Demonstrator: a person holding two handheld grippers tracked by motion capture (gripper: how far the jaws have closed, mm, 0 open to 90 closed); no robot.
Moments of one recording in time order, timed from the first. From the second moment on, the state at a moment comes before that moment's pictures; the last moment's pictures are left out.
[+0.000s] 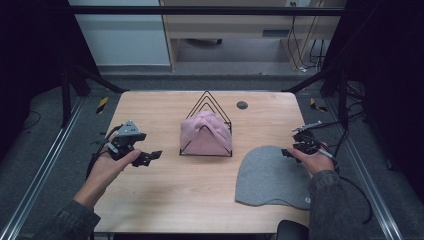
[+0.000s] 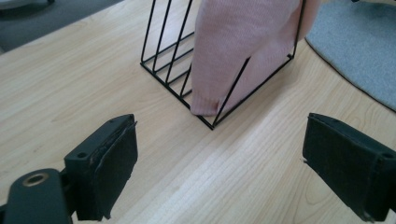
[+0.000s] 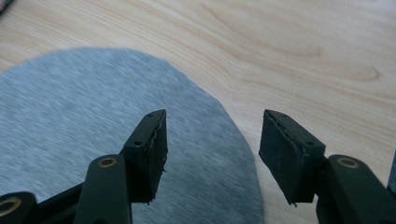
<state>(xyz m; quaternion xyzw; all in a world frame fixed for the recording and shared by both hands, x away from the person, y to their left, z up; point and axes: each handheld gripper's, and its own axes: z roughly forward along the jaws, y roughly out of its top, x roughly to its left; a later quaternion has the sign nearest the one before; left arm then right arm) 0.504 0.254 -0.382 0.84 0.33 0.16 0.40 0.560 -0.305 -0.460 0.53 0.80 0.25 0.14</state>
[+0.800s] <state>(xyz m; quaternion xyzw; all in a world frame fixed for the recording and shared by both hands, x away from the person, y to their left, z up) 0.501 0.265 -0.397 0.84 0.34 0.15 0.40 0.560 -0.308 -0.475 0.53 0.81 0.22 0.12</state>
